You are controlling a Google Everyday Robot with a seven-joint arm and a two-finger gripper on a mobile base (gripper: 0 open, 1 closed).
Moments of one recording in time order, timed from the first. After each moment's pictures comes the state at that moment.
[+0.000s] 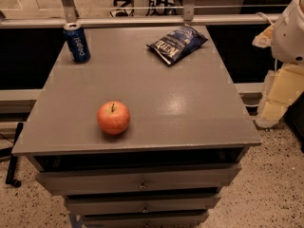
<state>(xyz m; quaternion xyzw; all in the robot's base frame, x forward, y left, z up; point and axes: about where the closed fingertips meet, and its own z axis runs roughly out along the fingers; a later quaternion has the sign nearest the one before) 0.438 -0.217 0.977 -0.60 0.78 -0.03 0.16</state>
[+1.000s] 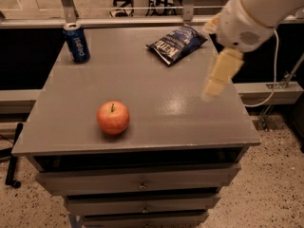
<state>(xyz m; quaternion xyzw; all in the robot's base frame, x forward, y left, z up) 0.519 -0.127 0.966 -0.64 0.72 0.02 0.25</state>
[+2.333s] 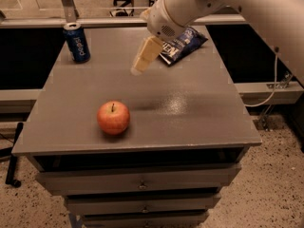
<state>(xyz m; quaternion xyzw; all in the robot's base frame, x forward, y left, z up) 0.643 0.018 0.946 -0.65 0.66 0.12 0.37</state>
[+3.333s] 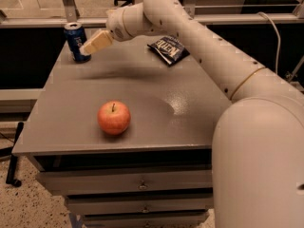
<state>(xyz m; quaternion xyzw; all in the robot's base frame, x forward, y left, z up) 0.773 0.157 0.927 -0.52 0.64 0.25 0.51</state>
